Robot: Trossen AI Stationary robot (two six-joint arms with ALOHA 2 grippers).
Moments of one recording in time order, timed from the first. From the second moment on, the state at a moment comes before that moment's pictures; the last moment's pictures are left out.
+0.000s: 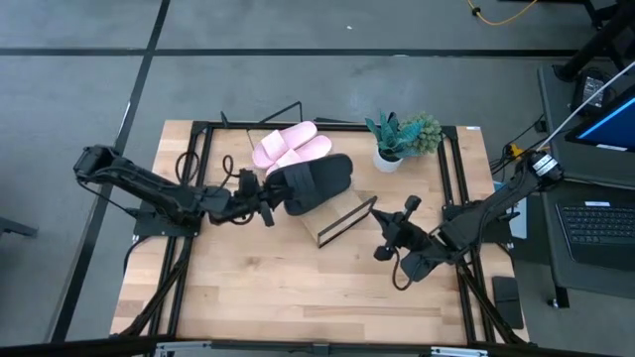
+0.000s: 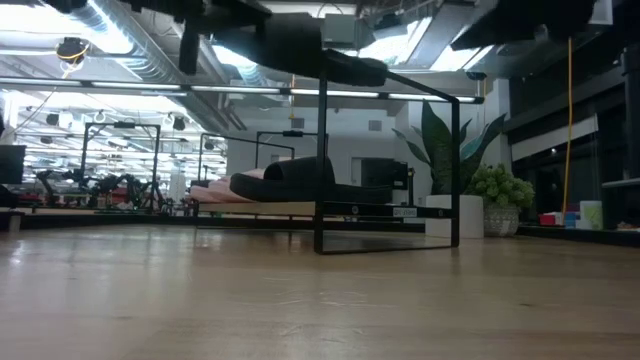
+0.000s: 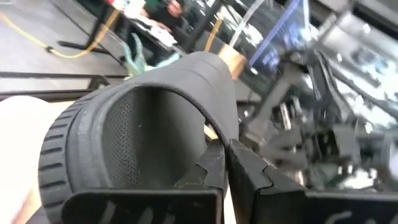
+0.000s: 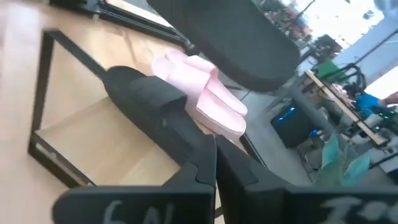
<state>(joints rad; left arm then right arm) -0.25 1.10 0.56 0.54 -0.67 -0.64 0.63 1.32 0.86 -0.38 1.21 0.26</state>
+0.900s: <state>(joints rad) -0.38 1.55 0.60 0.91 -0.96 -0.88 0.56 1.32 0.76 -0.15 1.19 0.08</state>
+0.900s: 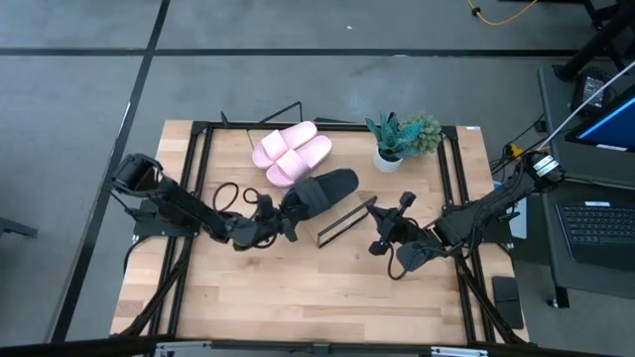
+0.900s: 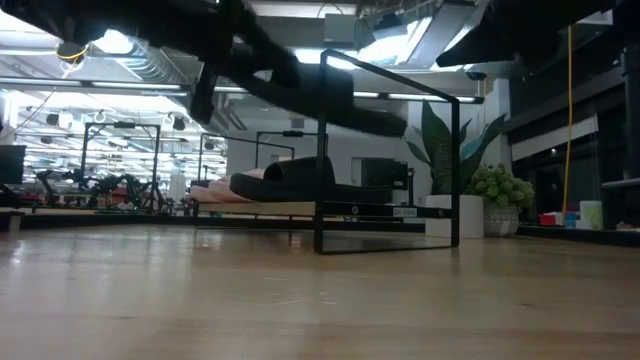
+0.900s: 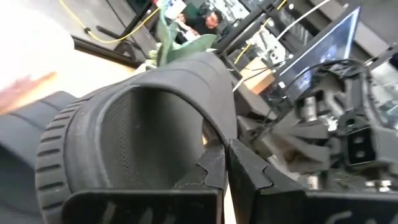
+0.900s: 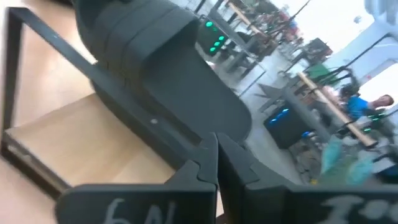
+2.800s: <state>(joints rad) -0.41 1.80 0.72 0.82 -0.95 -1.31 0.70 1.32 0.77 -0.15 1.07 0.20</state>
